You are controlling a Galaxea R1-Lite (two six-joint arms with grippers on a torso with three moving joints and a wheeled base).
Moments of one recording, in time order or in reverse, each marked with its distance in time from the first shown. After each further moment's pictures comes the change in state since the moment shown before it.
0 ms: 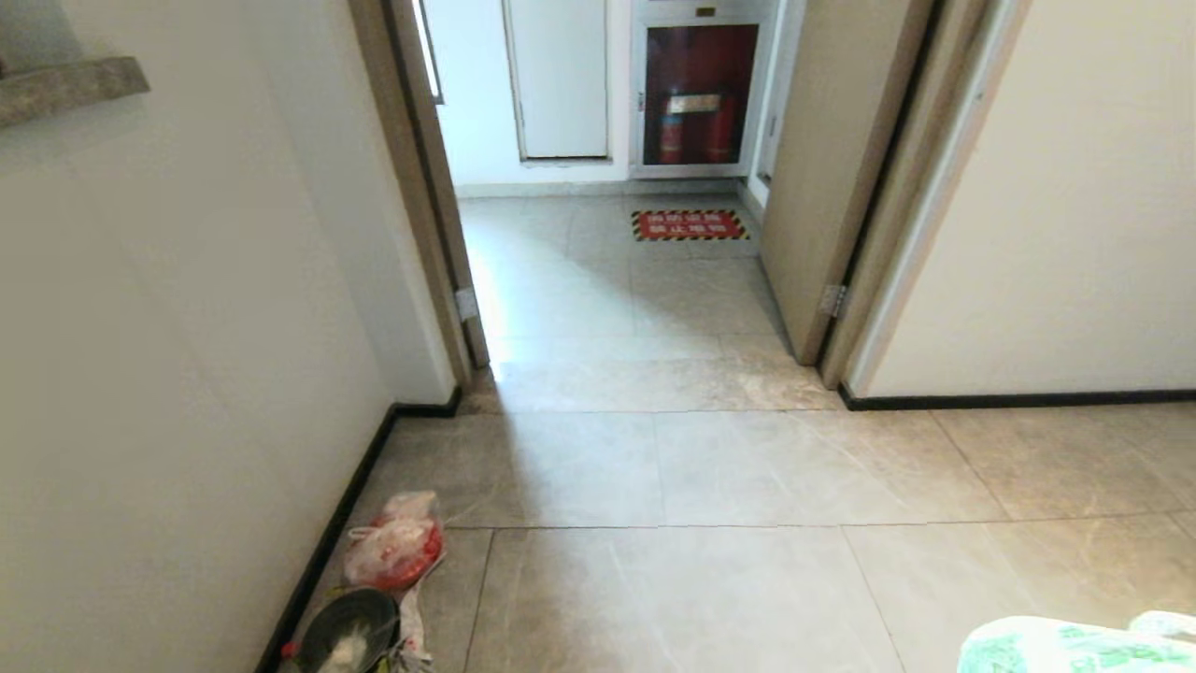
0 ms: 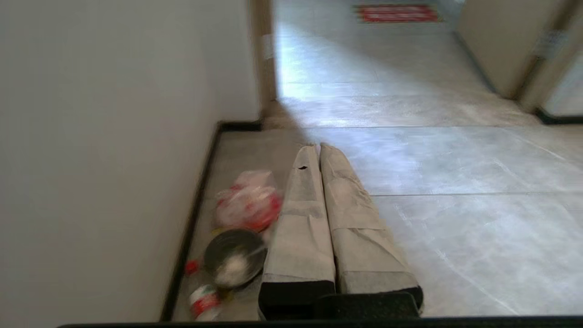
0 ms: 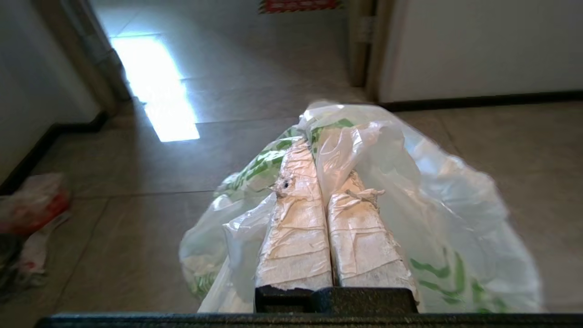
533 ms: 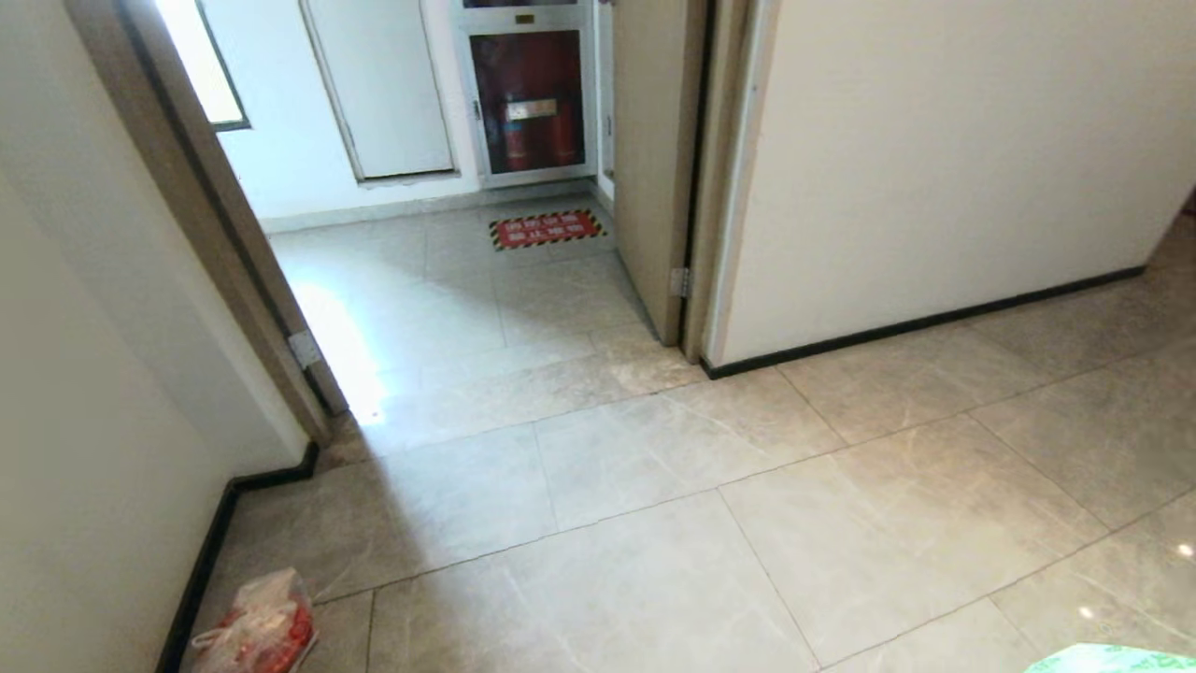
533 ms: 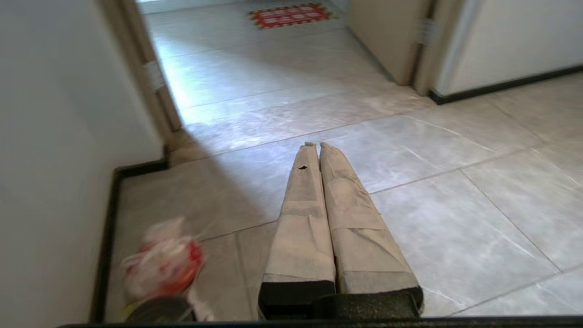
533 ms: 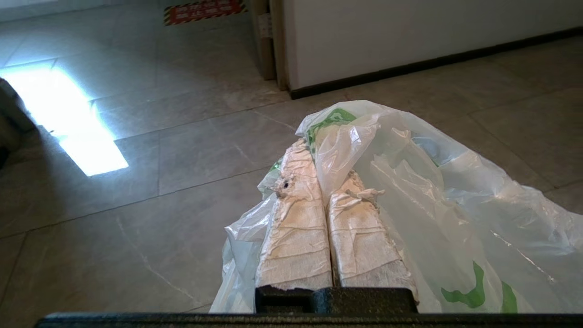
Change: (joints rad) left arm 0.000 0.000 0.000 -0.001 0.000 0.000; right arm 0.001 0.000 0.000 0.000 -0.001 0.001
